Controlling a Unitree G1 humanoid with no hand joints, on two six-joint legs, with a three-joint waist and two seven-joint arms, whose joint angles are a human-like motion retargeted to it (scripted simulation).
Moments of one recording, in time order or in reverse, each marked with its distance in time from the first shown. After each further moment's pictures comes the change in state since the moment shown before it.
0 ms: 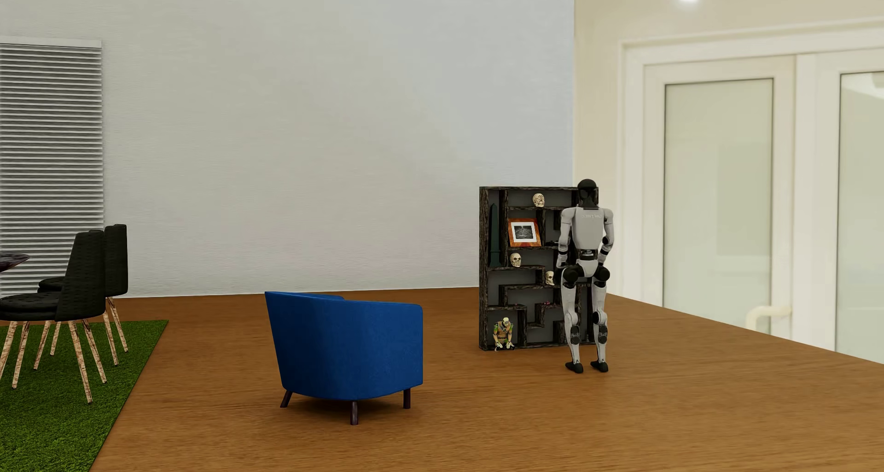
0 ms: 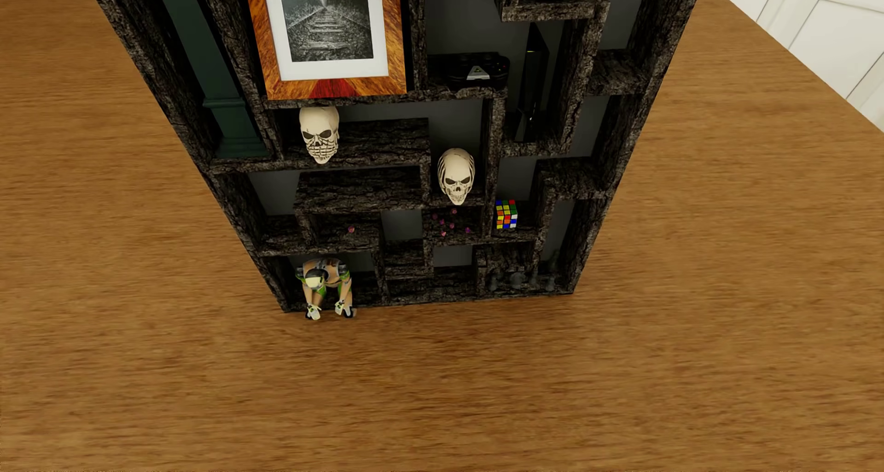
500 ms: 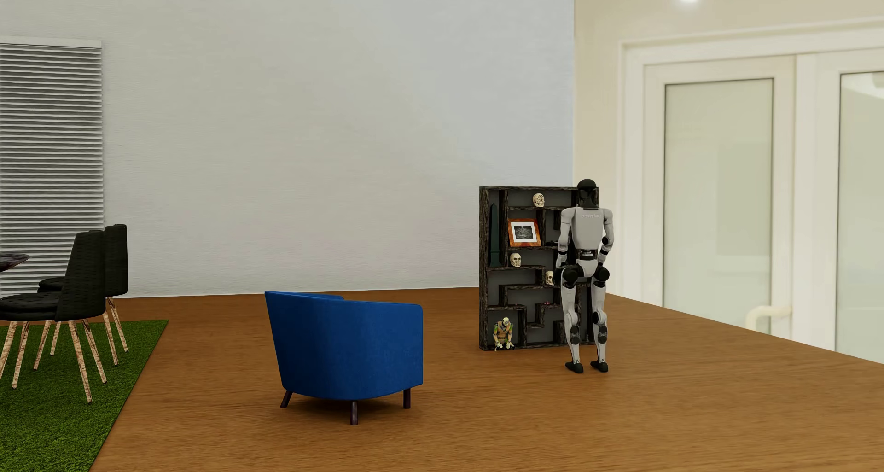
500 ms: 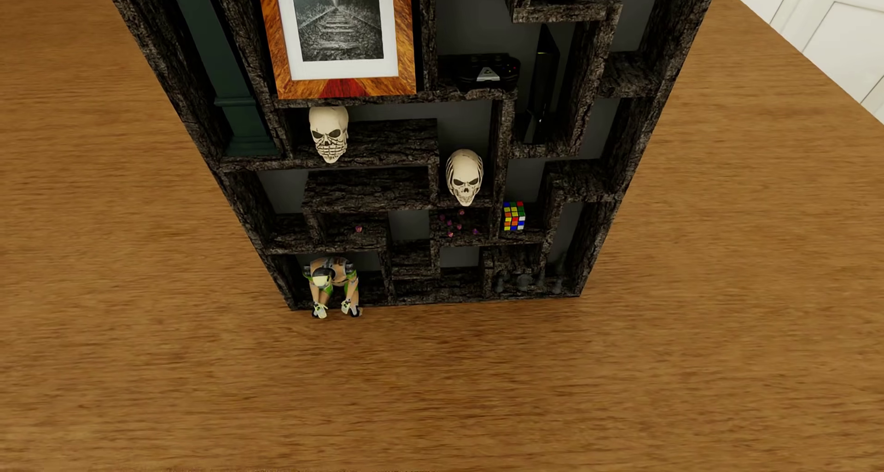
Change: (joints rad) body 0.000 -0.001 0.004 -0.011 -0.010 -0.001 -0.014 -0.017 -0.004 -0.007 0.005 0.012 -0.003 0.007 -0.005 0.004 -0.015 0.002 0.005 -0.008 0.025 0.007 0.006 -0.014 0.006 0.002 -0.015 0.002 0.004
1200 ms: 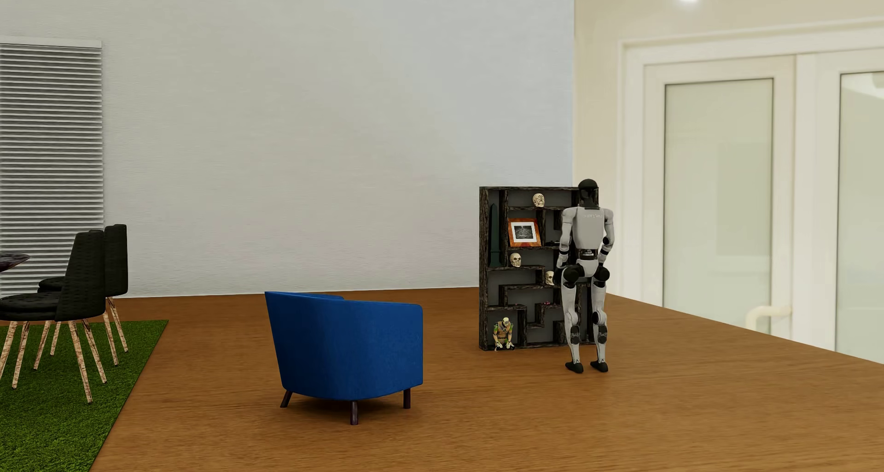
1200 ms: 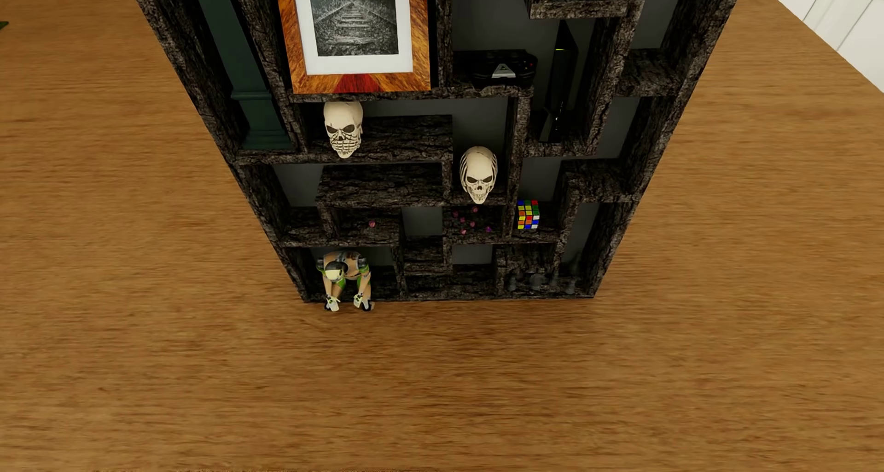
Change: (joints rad) body -0.015 0.002 0.003 -0.014 -0.012 0.001 -0.034 -0.040 0.004 0.010 -0.006 0.010 -0.010 0.013 -0.004 -0.006 -0.018 -0.003 -0.005 0.000 0.005 -0.020 0.000 -0.025 0.020 0.024 0.002 0.019 -0.002
